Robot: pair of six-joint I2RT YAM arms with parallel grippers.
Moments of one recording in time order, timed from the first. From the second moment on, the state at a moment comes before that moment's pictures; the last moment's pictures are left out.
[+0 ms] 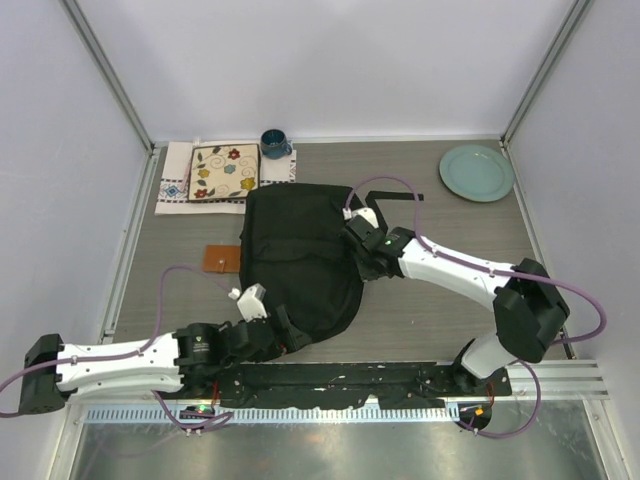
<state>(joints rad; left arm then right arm) -1.33 0.66 0.29 -0.41 -0.37 -1.45 0.83 1.55 1.09 -0.68 0.35 0.42</state>
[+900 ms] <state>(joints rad) -1.33 0.73 0.62 -0.79 -0.58 -1.31 0.69 1.09 0.68 -0.57 0.11 0.54</state>
